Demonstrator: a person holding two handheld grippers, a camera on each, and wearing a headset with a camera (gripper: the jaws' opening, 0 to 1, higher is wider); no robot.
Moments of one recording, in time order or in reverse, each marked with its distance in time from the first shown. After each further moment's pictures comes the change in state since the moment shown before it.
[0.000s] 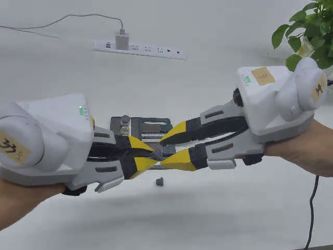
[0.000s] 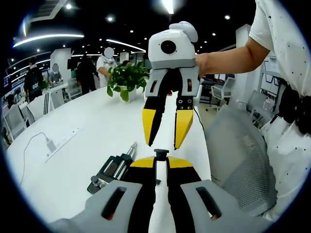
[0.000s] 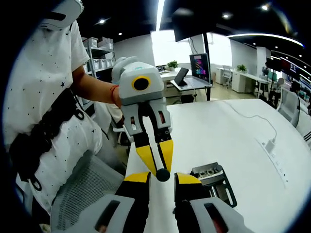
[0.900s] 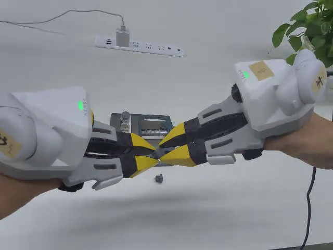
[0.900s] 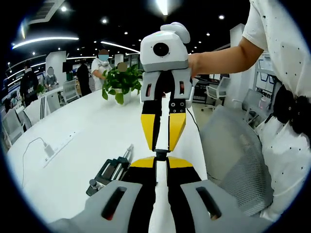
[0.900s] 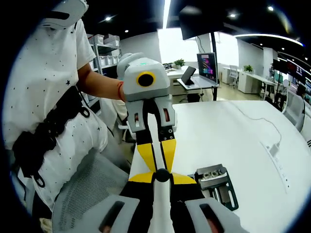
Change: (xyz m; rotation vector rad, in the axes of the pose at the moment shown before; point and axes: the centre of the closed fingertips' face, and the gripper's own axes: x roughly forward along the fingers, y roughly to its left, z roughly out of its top) left arm -0.003 -0.005 0.007 0.021 -0.011 -0.039; right arm -0.001 0.008 0.005 -0.030 0.020 0.049
